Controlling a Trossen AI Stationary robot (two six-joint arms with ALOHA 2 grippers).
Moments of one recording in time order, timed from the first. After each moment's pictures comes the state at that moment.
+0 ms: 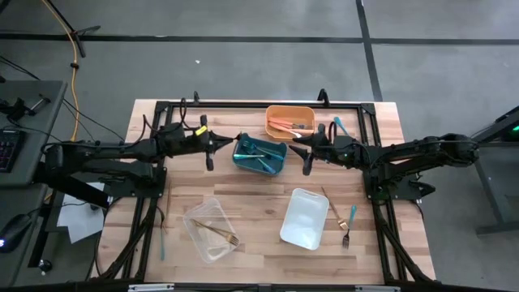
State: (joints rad) left arm 0.28 0.95 0.40 0.44 0.05 0.22; right arm -0.11 1.15 0.44 0.56 0.26 0.03
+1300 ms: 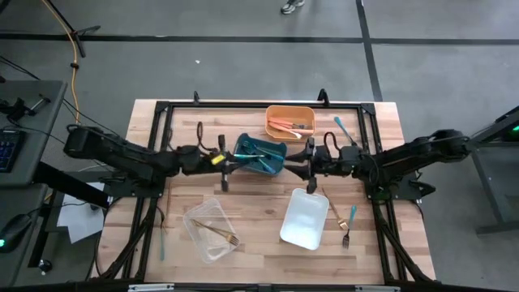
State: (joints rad) left arm -0.05 1.27 0.48 0.75 -0.19 0.18; right arm 0.06 1.25 0.44 0.94 0.10 0.16
